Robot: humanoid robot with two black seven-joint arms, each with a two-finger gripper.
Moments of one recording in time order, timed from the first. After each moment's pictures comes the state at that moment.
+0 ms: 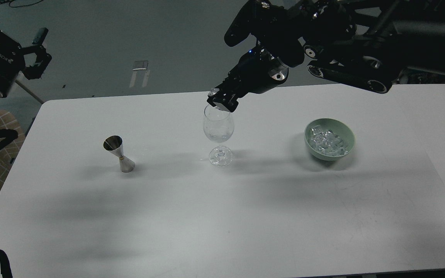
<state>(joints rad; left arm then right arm) -0.47 0.42 -1.72 -1.14 0.62 -0.46 0.09 1.76 -0.13 -0.43 0.91 -1.36 0.36 0.49</state>
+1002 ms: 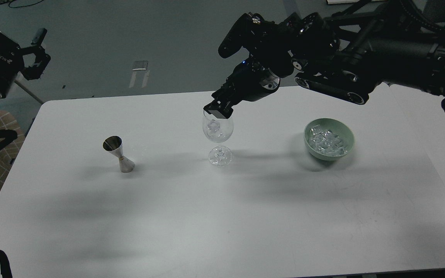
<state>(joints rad) -0.47 0.42 -1.73 -1.14 0.61 -0.46 0.09 1.70 -0.06 -0.44 0.82 -1.36 0.35 0.49</state>
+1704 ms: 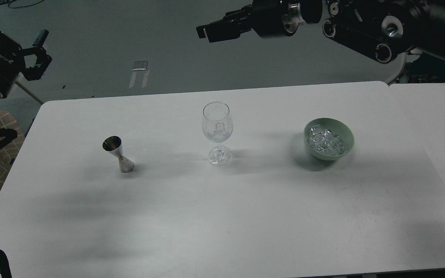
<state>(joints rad) -0.49 0.43 -1.73 -1.13 0.60 -0.45 0.11 1.67 -0.19 -0.24 0.64 -0.96 0.21 0.49</state>
